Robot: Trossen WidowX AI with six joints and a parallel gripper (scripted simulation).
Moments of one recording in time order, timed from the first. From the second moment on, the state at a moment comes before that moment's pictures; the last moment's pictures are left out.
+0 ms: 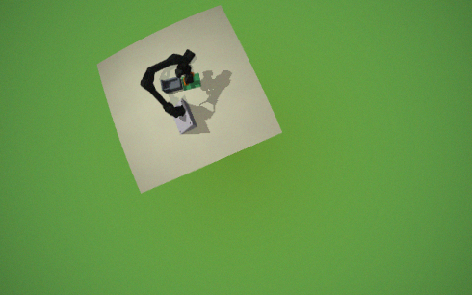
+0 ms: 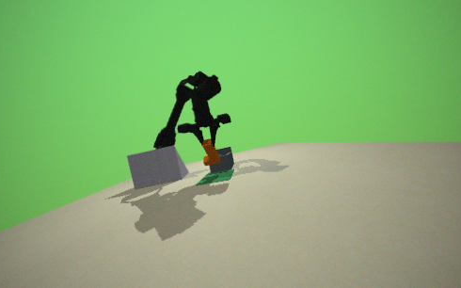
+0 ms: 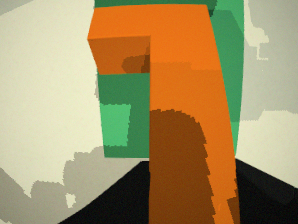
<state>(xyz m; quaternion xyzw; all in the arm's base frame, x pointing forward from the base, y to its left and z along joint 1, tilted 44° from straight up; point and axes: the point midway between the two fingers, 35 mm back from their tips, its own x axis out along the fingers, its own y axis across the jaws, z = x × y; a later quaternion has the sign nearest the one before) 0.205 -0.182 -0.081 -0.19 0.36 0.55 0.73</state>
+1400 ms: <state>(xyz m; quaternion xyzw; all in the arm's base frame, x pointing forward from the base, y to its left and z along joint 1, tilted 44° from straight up) 0.210 -0.153 -0.110 -0.19 0.36 0.55 0.73</state>
